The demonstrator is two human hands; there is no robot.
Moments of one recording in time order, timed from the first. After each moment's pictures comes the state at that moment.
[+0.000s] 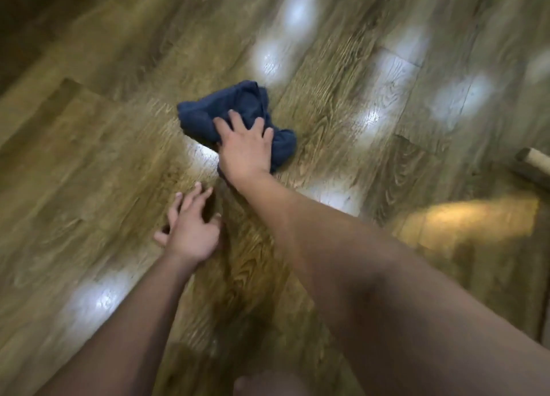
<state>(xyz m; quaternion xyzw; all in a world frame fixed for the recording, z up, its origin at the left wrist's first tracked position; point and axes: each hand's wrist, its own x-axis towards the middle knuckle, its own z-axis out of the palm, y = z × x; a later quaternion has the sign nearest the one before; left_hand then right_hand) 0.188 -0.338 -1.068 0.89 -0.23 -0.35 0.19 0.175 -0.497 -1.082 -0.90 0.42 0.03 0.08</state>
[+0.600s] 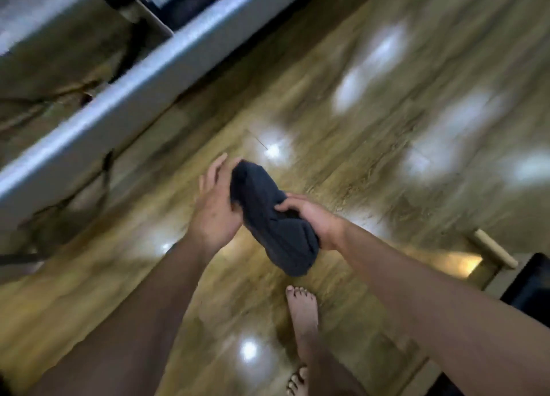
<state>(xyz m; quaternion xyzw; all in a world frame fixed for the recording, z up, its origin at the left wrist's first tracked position) 0.252 -0.202 -0.600 0.88 -0.29 -0.21 0.31 0.135 -0.358 -0.612 -0.45 0.37 0.16 0.80</state>
